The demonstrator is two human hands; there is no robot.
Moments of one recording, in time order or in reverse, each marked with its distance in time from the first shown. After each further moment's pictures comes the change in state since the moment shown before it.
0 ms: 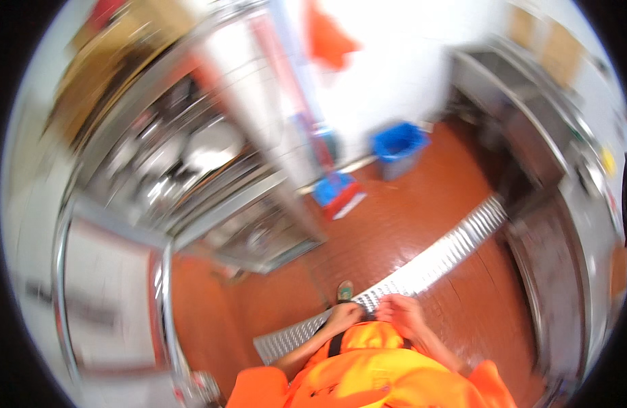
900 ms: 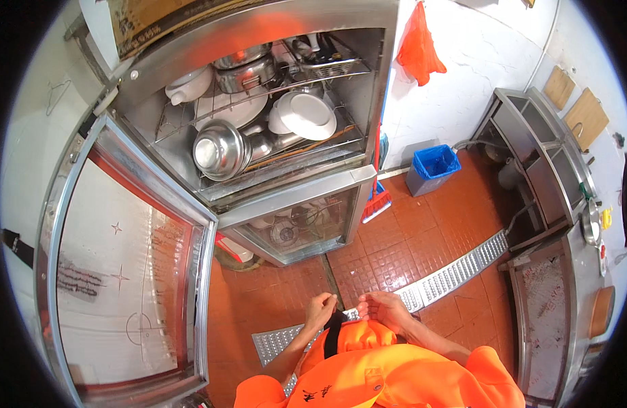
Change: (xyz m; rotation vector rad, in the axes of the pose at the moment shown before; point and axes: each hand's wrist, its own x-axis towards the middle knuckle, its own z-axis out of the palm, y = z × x) left_hand -0.094 -0.111 -0.186 -0.377 0.459 -0.092; right_hand 0.096 0.143 0.169 -0.358 -0.104 0.264
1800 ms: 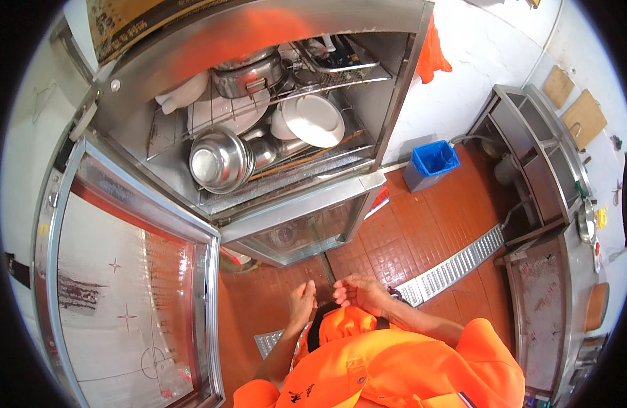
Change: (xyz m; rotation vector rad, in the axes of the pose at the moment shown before) left_hand 0.038 0.042 -0.074 -0.168 0.171 -0.116; right_hand 0.087 -0.029 0.073 -0.100 -0.062 0.093
